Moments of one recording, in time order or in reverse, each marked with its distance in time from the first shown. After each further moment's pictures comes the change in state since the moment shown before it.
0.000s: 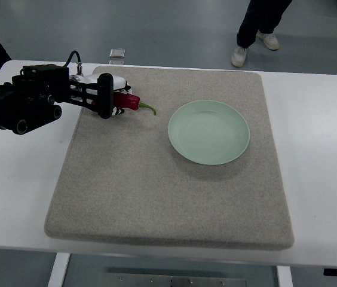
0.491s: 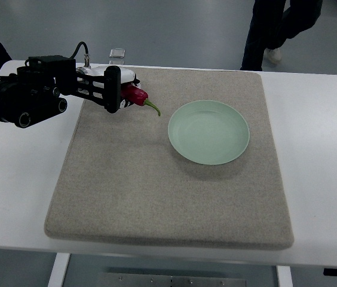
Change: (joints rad) left arm -0.049 -0.003 -0.006 -0.041 0.002 -0.003 0.000; right arm 0.000 0.000 0.000 0.000 -0.001 0.000 0.000
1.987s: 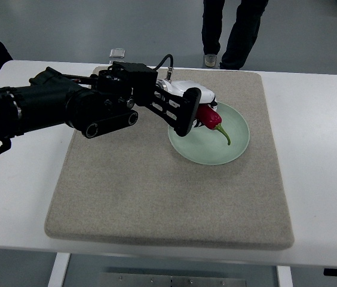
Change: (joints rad) left arm -0.083 -0.296 0.002 -0.017 0.037 -0.018 -0.003; right arm 0.000 0.000 0.000 0.000 0.001 0.000 0.000
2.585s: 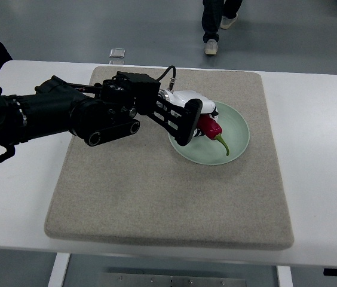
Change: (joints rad) left arm 0.028 -0.011 0.003 0.004 0.020 0.004 0.001; right arm 0.000 0.000 0.000 0.000 0.000 0.000 0.000
